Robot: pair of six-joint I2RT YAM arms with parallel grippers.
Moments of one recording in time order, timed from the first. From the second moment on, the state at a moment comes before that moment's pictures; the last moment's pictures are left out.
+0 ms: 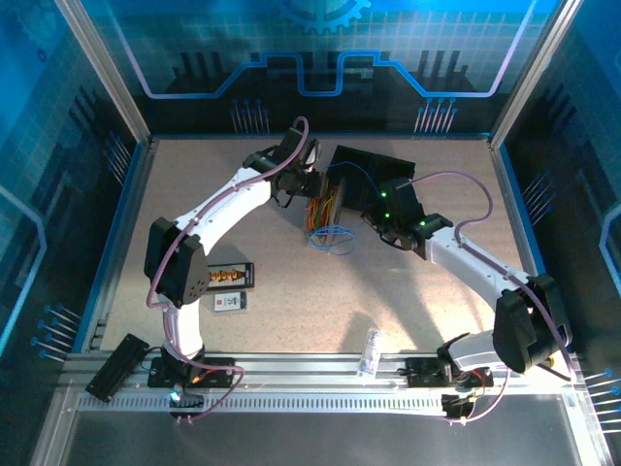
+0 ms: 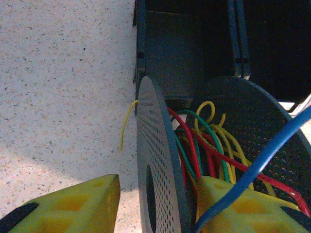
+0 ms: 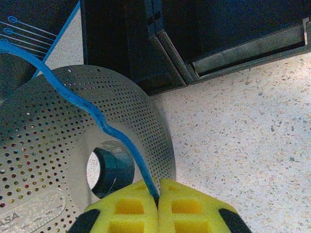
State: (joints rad) left arm -0.52 1.92 1.76 -0.75 0.00 -0.33; right arm 0.45 1.39 0.96 -0.32 0.05 1.08
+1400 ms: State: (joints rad) left arm -0.37 1.50 1.43 -0.60 0.29 -0.27; right arm 0.25 1.54 1.08 -0.23 -0.34 0.21
